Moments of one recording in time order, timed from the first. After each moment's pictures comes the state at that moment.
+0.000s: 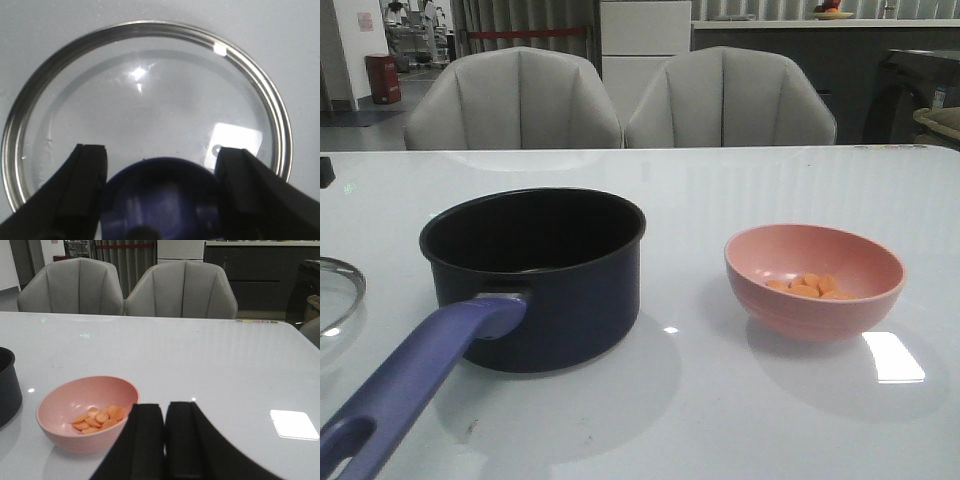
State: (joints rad) left arm 0.02 1.87 -1.29 -0.04 0.94 -0.13; right arm 0.11 -0.01 0.03 0.01 0.08 0.05
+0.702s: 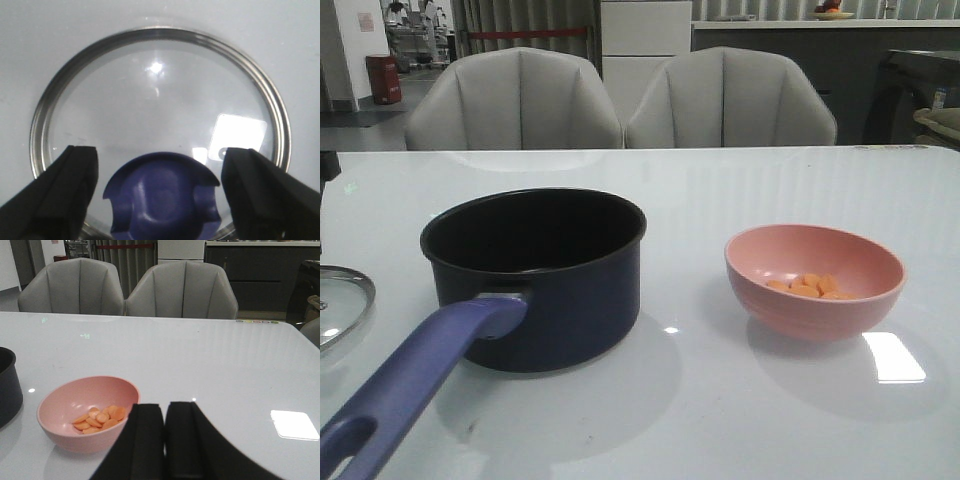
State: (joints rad) left arm 0.02 1.89 -1.38 -0.03 1.03 -0.11; right arm 0.11 -0.01 0.03 0.01 0.08 0.05
